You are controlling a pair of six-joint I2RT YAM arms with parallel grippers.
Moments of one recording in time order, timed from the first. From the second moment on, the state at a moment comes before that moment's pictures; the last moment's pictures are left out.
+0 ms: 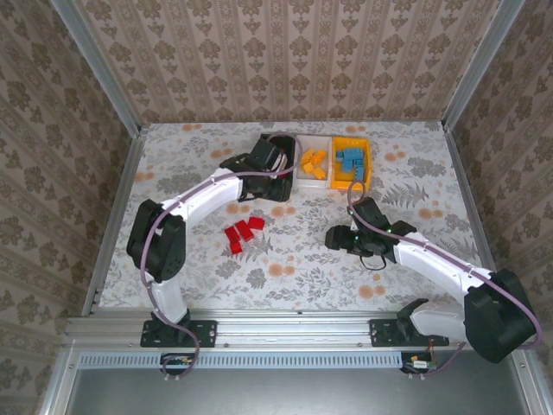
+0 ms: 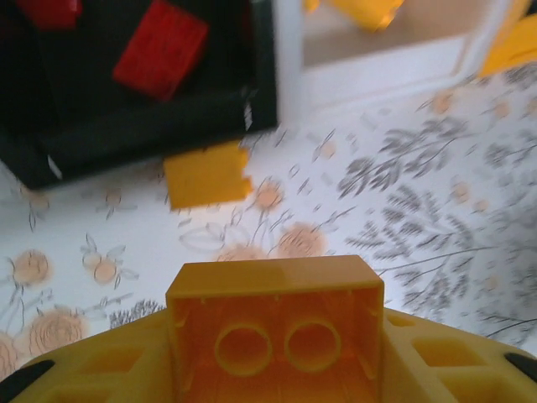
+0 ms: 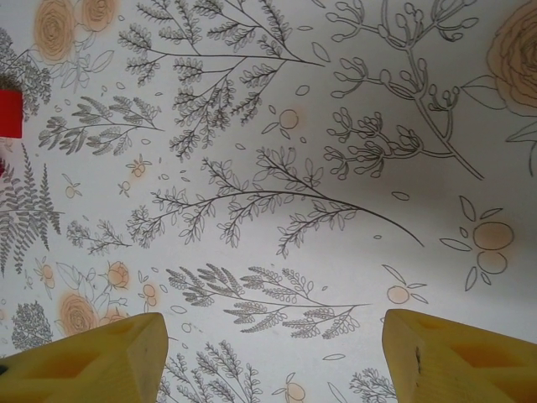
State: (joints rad) left arm -0.67 1.83 1.50 -0.66 0.06 -0.29; right arm 0.48 1.20 0.66 -0.48 -0.13 0.67
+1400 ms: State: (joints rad) left arm -0.71 2.25 2.03 -0.57 0.02 -0.14; right arm 0.50 1.11 0.55 -0.53 -0.11 0.72
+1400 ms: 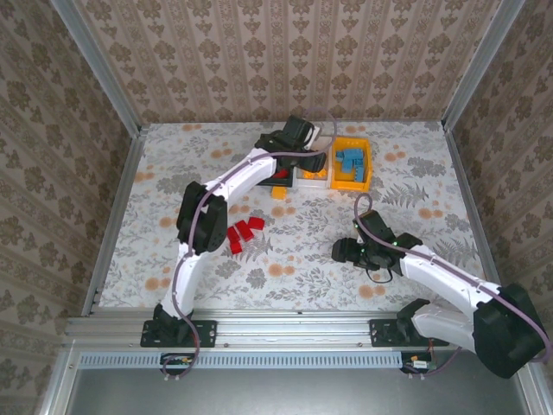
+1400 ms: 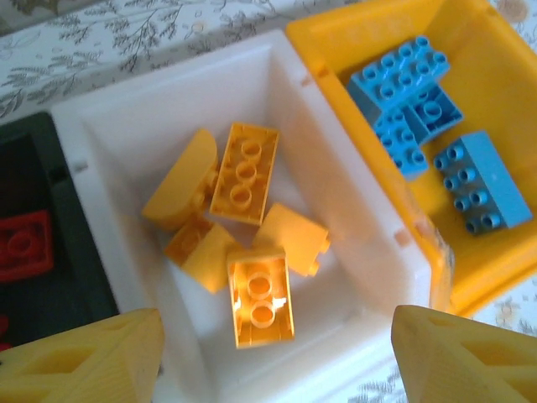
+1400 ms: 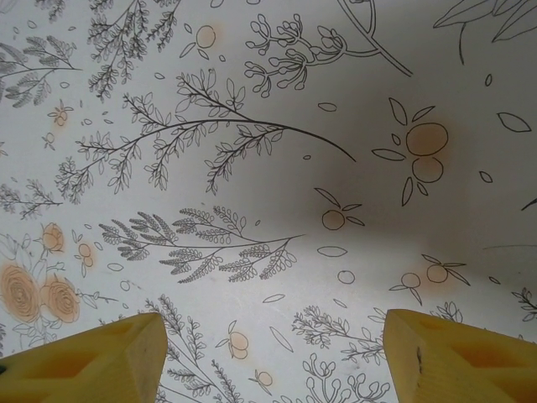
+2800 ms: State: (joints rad) left arm -0.63 2.07 1.41 -0.42 -0.03 -0.23; right arm 0.59 1.23 0.63 -0.49 -0.11 0.74
